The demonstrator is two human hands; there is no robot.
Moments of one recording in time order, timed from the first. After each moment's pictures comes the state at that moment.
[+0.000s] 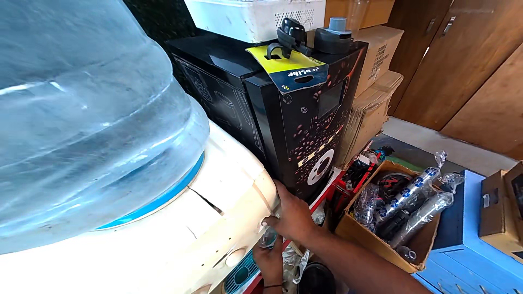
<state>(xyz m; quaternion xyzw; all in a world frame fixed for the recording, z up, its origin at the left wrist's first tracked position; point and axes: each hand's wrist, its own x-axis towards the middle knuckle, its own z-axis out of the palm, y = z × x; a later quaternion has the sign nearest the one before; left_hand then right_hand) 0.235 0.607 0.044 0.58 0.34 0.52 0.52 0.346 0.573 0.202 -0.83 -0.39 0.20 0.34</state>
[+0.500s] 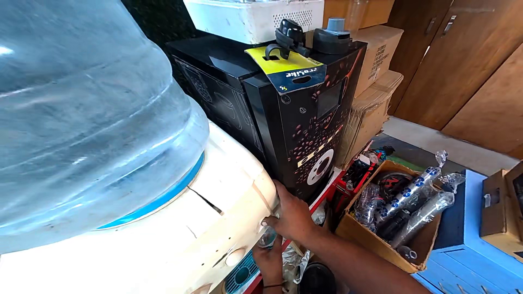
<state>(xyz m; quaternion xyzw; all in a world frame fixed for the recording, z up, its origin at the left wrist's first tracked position) 0.235 0.608 0.046 0.58 0.35 0.52 0.52 0.346 0.572 0.201 -0.83 -0.40 0.20 0.35</state>
